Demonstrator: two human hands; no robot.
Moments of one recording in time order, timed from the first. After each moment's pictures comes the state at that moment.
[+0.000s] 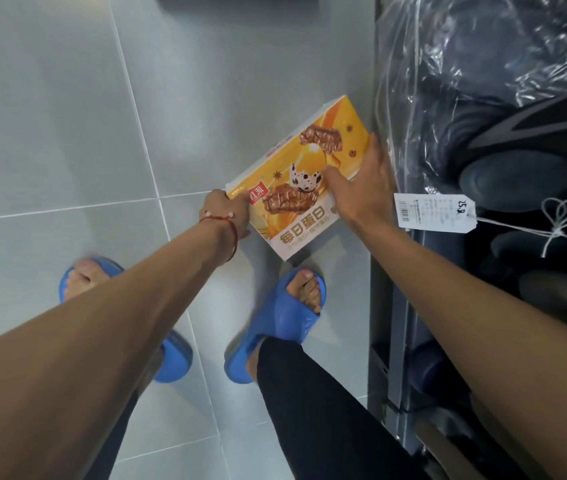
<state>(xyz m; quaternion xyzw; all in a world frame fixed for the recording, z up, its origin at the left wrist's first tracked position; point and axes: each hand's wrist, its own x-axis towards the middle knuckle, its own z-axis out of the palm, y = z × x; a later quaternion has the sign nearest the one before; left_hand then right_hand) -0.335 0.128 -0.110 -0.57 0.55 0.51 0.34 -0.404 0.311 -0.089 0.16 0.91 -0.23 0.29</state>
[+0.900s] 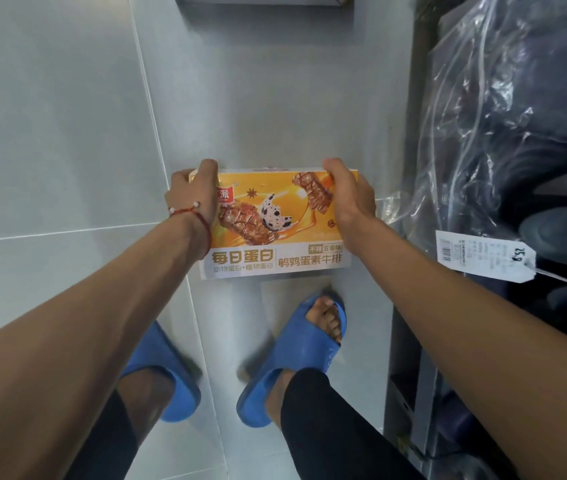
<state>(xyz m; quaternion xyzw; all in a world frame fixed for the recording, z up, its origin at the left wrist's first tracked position) -0.359 0.058 -0.136 -0.61 0.54 0.52 0.26 -0.421 0.245 -0.130 0.40 0.76 -0.34 0.37</state>
